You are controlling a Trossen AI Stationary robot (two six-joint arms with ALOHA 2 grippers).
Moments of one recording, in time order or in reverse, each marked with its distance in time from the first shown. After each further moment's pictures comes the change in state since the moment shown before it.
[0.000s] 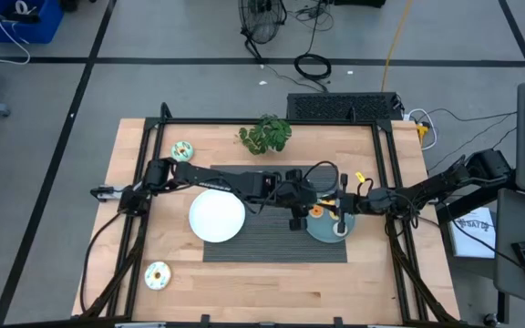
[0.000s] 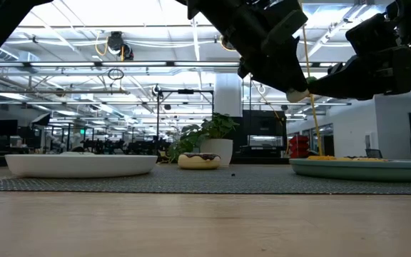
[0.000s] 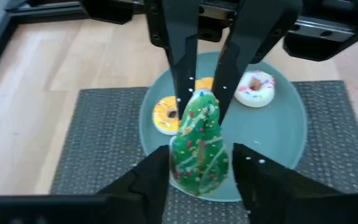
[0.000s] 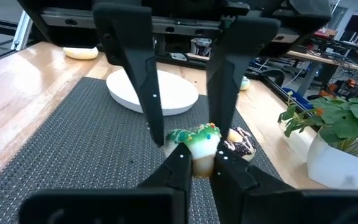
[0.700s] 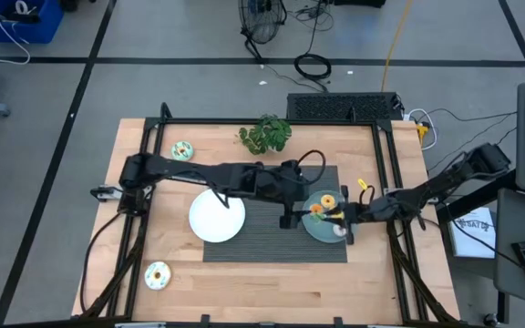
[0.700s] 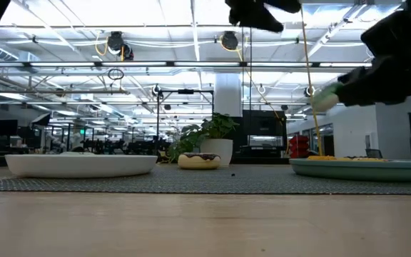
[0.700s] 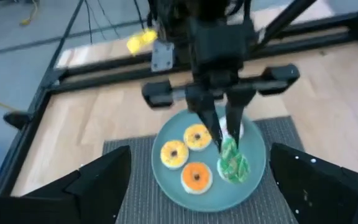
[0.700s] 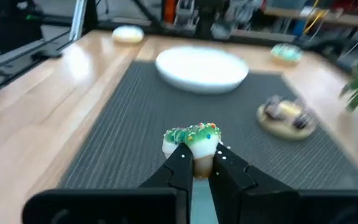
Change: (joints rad) left arm -0.024 -0.193 0.001 -0.048 0.019 0.115; right arm 0.166 -0.097 0.001 -0.217 -0.001 0.175
